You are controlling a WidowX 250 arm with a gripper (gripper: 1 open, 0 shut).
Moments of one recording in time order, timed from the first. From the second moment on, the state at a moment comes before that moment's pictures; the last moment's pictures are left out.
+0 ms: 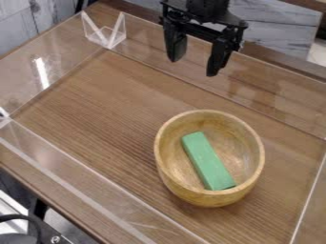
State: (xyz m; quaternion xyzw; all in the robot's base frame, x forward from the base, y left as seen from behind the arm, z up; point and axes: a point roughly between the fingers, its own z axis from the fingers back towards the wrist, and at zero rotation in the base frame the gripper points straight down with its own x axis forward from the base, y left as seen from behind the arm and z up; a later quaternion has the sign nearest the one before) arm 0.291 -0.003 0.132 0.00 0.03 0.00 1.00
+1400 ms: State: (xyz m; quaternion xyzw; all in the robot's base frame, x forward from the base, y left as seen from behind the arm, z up) arm 0.234 -0.061 0.072 -0.04 0.01 0.40 0.92
